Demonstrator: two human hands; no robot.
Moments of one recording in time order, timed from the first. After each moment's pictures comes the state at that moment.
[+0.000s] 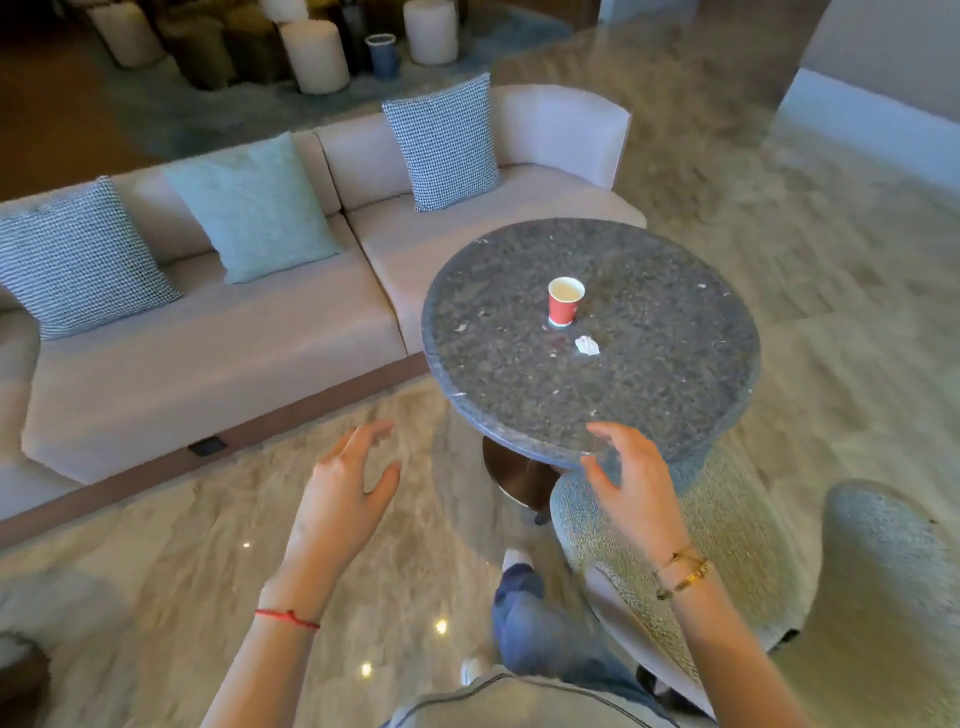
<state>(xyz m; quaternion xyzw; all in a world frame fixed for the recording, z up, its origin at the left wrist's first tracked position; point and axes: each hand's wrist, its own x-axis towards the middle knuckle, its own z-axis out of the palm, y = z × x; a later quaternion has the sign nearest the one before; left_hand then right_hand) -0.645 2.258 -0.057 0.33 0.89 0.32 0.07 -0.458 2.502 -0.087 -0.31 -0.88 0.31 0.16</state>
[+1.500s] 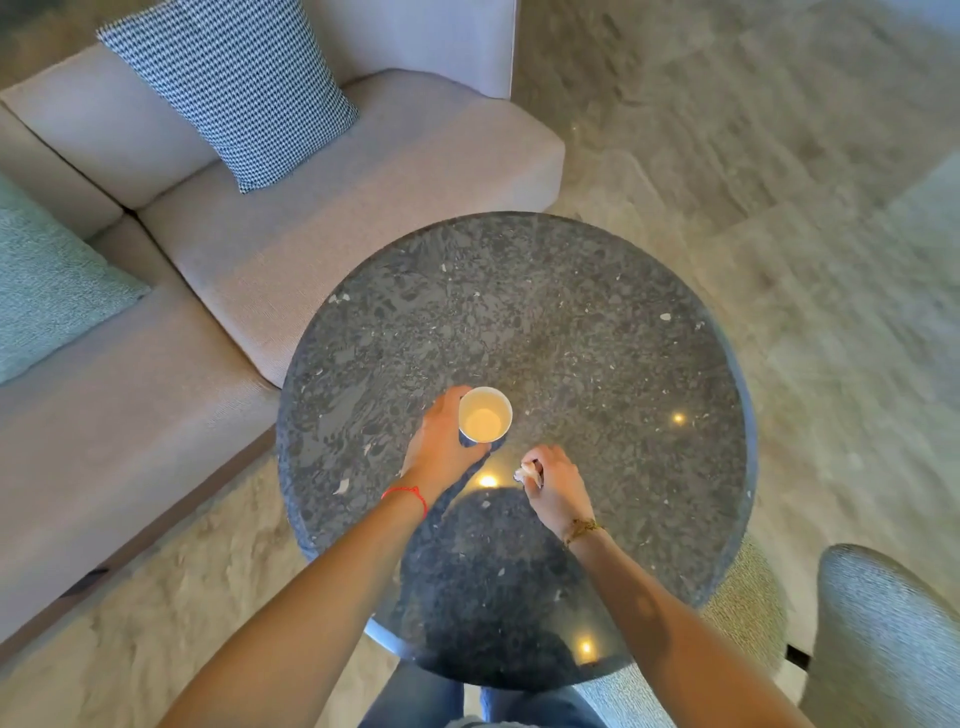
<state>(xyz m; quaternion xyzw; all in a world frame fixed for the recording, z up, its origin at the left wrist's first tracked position) -0.862 2.736 -0.214 0.39 0.82 0.26 0.34 -0.682 2.795 -0.264 -0.47 -0.79 0.39 -0.01</state>
